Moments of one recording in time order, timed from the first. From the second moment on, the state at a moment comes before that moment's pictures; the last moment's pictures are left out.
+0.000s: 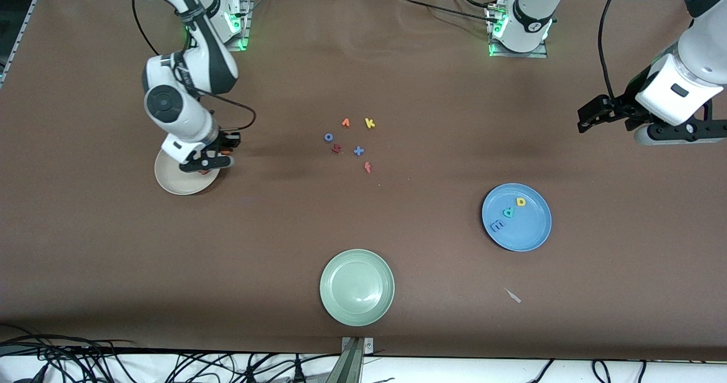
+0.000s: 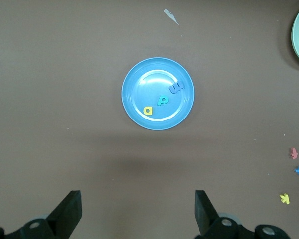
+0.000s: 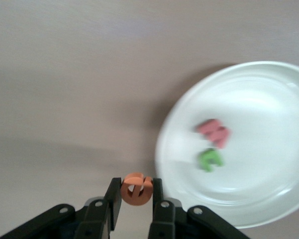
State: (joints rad) left arm -0.04 0.01 -0.06 -1.65 -0.01 1.63 -0.17; right arm 0.46 0.23 -0.23 -2.27 0.01 2.33 0.03
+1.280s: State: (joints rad) left arm -0.05 -0.02 -0.08 -1.66 0.01 1.62 -0.09; right arm 0.46 0.25 -0.34 -1.68 0.01 1.51 -0.09
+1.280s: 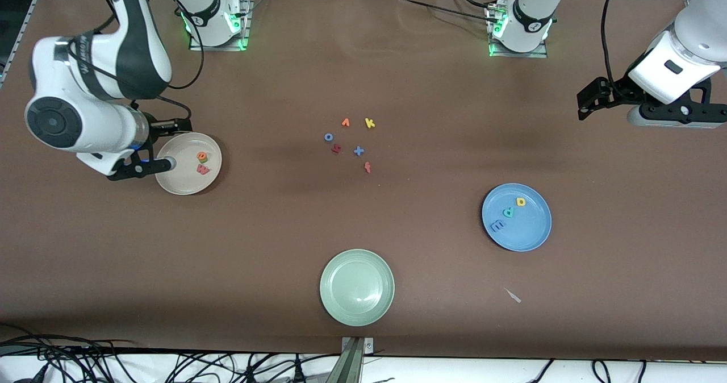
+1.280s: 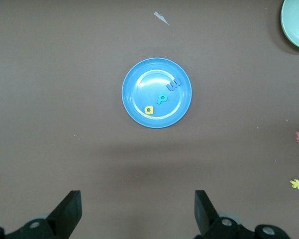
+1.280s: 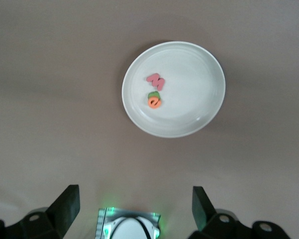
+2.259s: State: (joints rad) left arm -0.05 -0.02 -0.08 -1.66 0.01 1.62 -0.09; right arm 0.11 0.06 -0.07 -1.65 -0.03 1.56 -0.09
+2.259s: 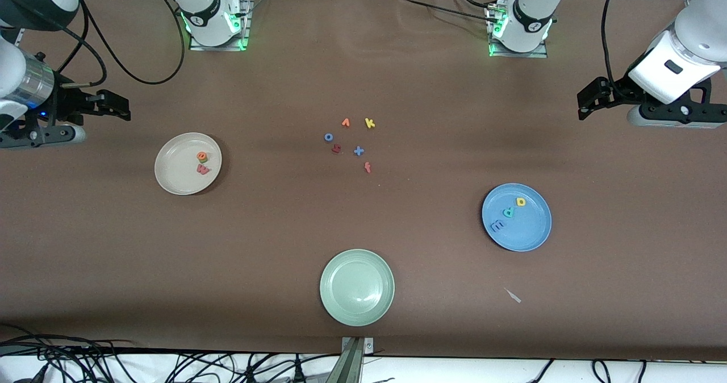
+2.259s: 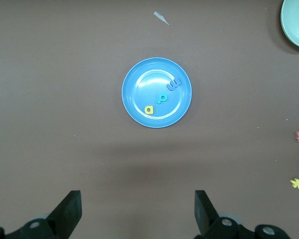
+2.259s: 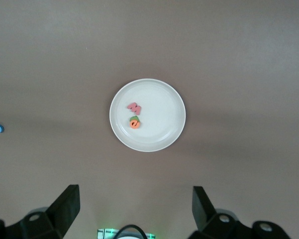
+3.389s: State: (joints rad) left arm -0.05 -0.02 -0.08 -1.66 0.01 1.62 -0.09; right arm -0.01 0.00 0.02 -1.66 -0.01 1.59 -0.09
